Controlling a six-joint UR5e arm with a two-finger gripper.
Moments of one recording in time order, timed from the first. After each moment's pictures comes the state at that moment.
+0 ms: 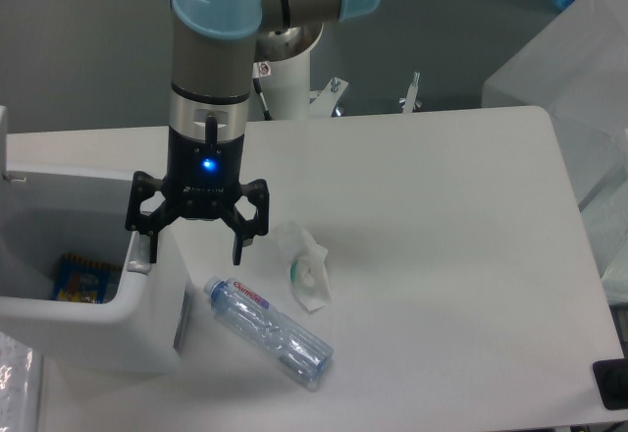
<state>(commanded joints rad) 2.24 -1.75 -1.57 -0.88 1.28 0.04</state>
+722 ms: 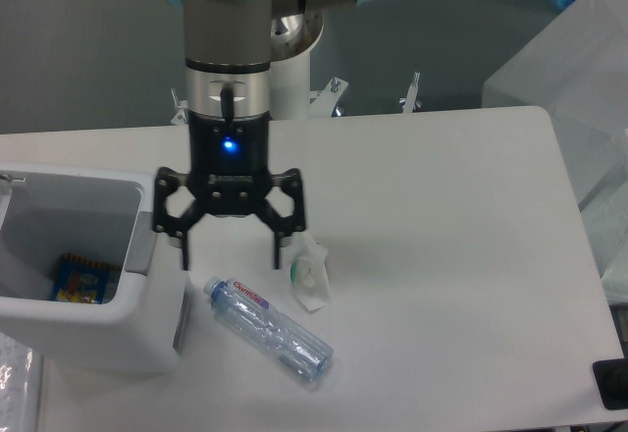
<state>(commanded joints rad) 2.27 -1.80 -1.44 -0.81 1.52 0.23</state>
